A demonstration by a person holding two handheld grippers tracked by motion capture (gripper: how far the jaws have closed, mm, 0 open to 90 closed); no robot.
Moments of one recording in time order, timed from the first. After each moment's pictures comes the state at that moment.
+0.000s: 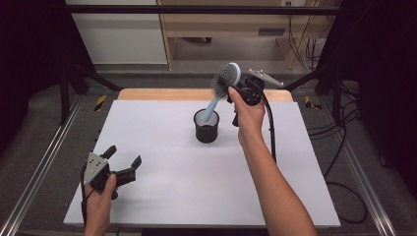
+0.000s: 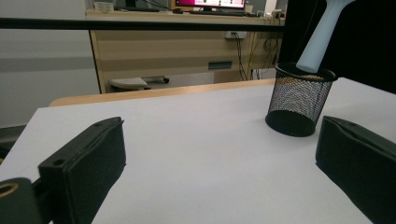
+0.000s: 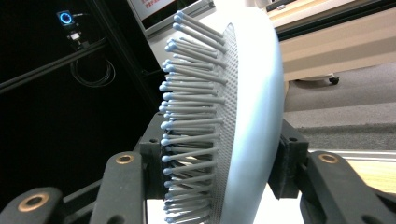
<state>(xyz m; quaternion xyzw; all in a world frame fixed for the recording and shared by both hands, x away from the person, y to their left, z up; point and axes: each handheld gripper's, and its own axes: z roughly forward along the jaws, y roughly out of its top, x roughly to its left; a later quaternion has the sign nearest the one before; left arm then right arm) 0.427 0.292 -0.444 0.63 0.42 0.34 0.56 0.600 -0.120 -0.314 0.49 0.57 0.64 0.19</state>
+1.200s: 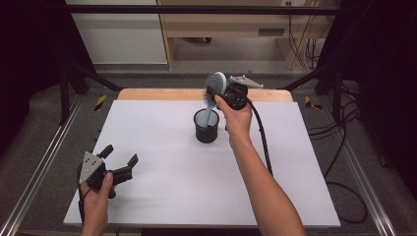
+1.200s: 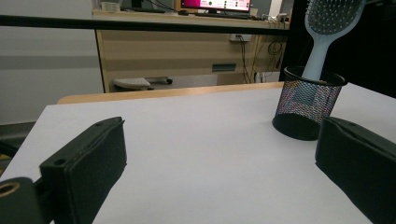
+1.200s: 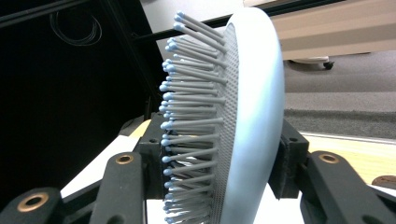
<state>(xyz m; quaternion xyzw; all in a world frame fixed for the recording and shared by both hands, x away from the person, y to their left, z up) 0.430 0.302 -0.445 0.62 0.43 0.34 0.56 0.613 -0.088 -0.342 0.48 0.62 0.59 0.20</state>
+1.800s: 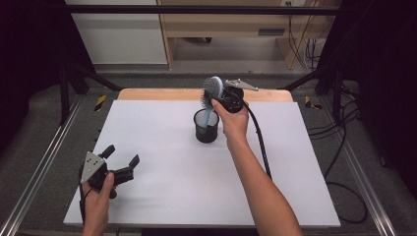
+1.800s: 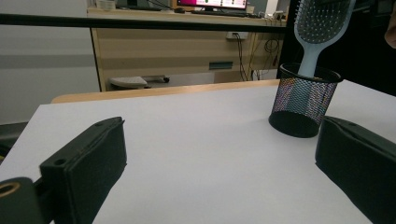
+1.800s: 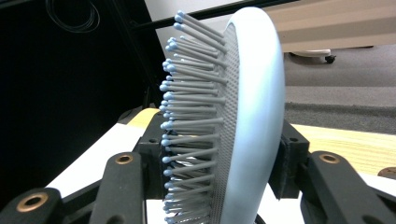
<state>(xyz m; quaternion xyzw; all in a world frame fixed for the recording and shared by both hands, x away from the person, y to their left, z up) 0.431 0.299 -0.446 0.63 0.42 0.34 0.56 0.615 -0.079 -0.356 0.47 0.64 0.57 0.20</state>
